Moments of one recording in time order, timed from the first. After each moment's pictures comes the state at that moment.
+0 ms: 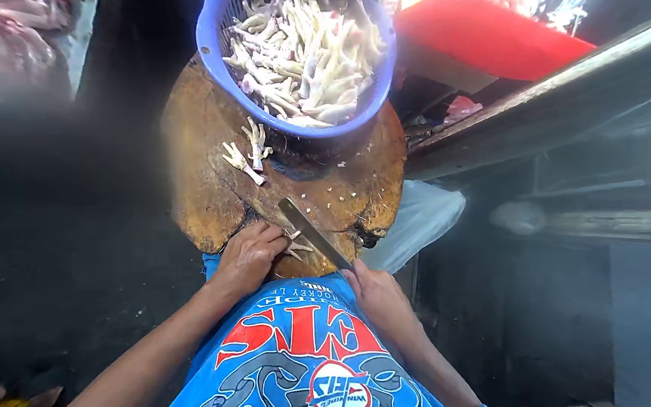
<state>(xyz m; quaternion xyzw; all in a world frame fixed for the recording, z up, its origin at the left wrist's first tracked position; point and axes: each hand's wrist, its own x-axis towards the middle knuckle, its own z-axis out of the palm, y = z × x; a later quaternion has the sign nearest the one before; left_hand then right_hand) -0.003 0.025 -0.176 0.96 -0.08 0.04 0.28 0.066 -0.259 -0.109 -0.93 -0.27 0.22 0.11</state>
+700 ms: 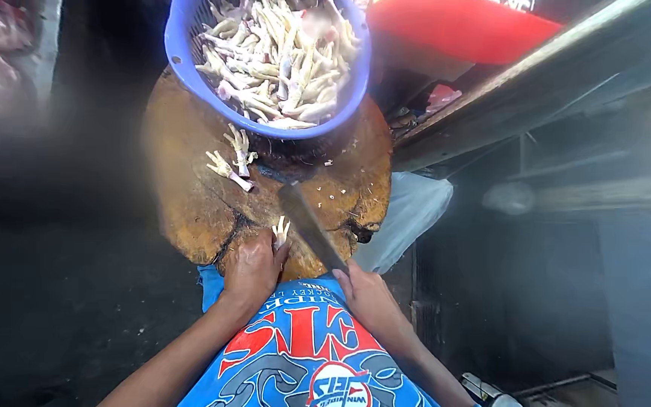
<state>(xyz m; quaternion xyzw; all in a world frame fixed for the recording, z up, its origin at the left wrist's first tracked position) 0.016 -0.010 -0.131 0.92 0.21 -0.17 0.29 0.052 -0.243 -0.098 -0.93 -0.17 0.28 0.14</state>
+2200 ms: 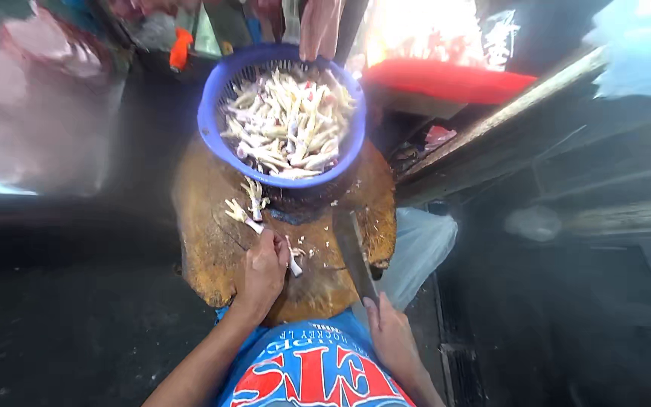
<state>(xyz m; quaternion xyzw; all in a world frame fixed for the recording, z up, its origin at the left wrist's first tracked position) 0.071 0.016 -0.134 0.90 0.26 -0.04 0.33 0.054 -0.264 -0.127 -0.97 -0.07 0.13 0.18</state>
